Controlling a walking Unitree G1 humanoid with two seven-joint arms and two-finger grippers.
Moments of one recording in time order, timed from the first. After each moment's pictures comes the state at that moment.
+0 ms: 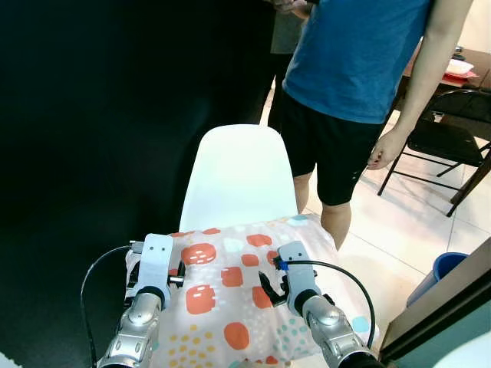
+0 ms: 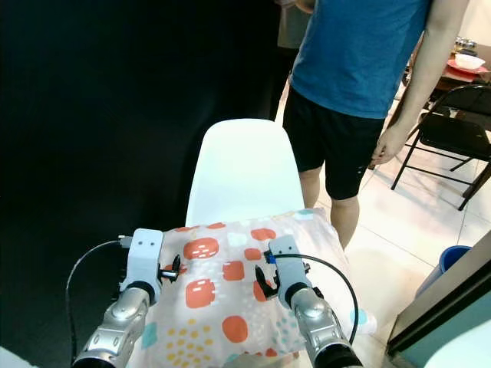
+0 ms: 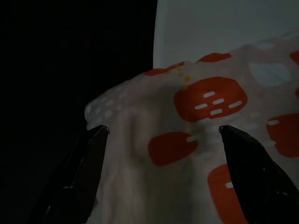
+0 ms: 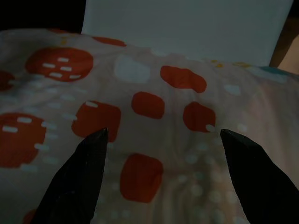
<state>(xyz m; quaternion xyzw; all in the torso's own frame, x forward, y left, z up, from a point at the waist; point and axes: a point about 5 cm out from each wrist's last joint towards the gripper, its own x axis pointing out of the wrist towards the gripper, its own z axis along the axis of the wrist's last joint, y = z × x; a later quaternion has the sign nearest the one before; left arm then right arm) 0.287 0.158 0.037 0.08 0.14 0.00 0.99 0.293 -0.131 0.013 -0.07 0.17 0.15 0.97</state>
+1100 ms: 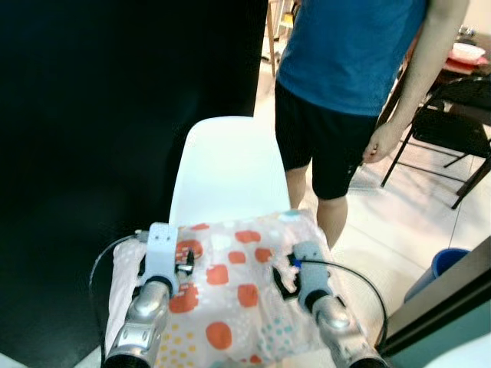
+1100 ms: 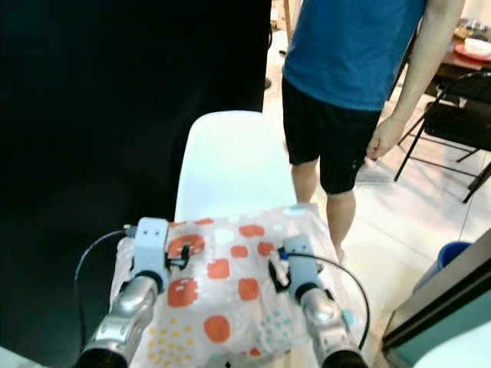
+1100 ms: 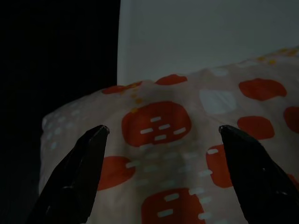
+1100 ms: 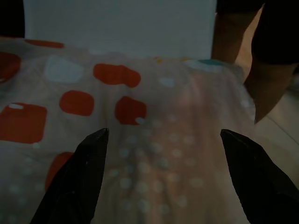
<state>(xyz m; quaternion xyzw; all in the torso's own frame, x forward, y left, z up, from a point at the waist) 0.299 0.149 0.051 0.02 0.12 0.00 0.99 0.292 -0.147 0.020 -0.07 0.15 0.11 0.98</state>
